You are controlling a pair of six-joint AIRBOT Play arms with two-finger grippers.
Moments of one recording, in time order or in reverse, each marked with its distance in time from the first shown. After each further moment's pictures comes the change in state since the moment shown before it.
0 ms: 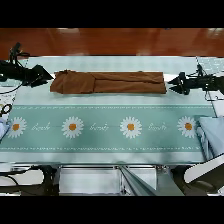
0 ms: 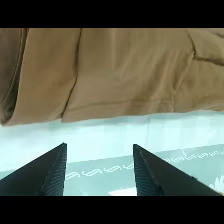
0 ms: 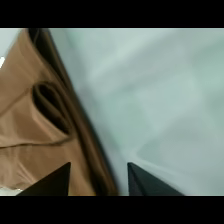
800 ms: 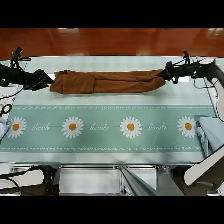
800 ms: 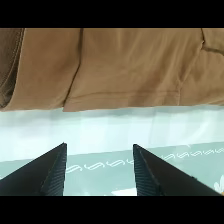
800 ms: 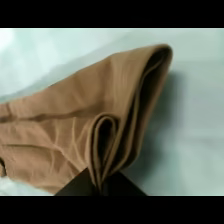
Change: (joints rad) left arm -0.007 0.038 -0.071 0.001 0.031 0.009; right arm 0.148 -0.051 0.244 -0.048 0.061 0.049
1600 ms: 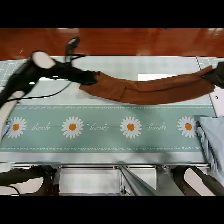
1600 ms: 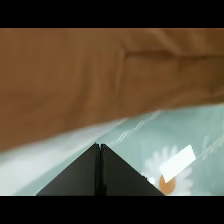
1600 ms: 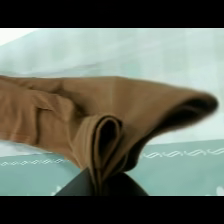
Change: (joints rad) left arm -0.613 -0.026 0.090 -0.044 0.232 0.017; right arm -0.210 0.996 -0.498 -0.242 0.134 -0.007
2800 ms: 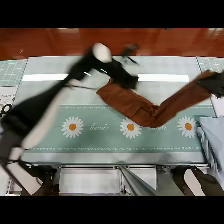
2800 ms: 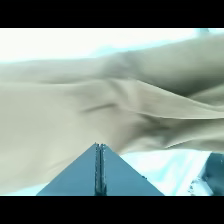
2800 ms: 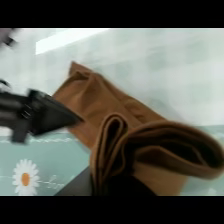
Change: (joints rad) left arm -0.201 -0.373 0.560 -0.003 -0.327 -0.172; right arm 0.101 0.185 -0.092 0.145 0.023 0.056
